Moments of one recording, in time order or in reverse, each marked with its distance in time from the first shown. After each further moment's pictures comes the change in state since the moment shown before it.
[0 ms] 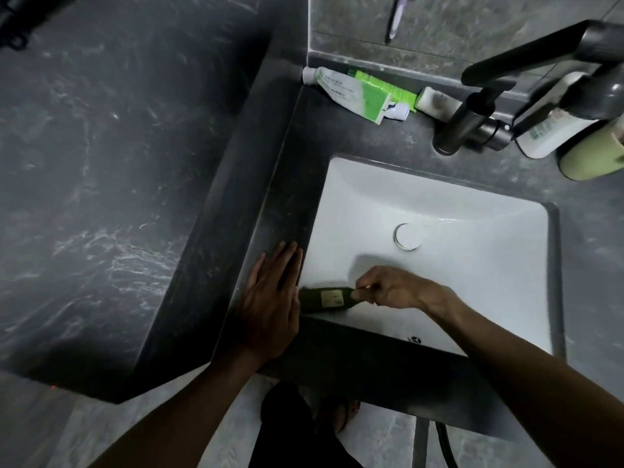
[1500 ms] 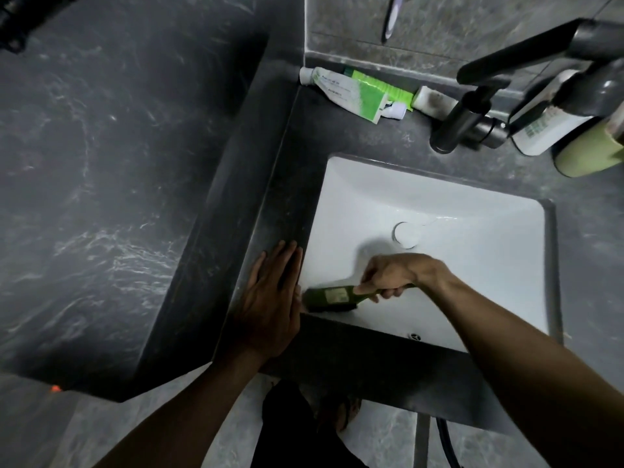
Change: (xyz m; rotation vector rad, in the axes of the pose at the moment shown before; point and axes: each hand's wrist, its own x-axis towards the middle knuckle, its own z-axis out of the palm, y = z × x) left_hand 0.000 0.000 0.000 0.012 -0.013 0.008; right_hand 0.001 -0.014 -0.034 0.008 -0.307 0.188
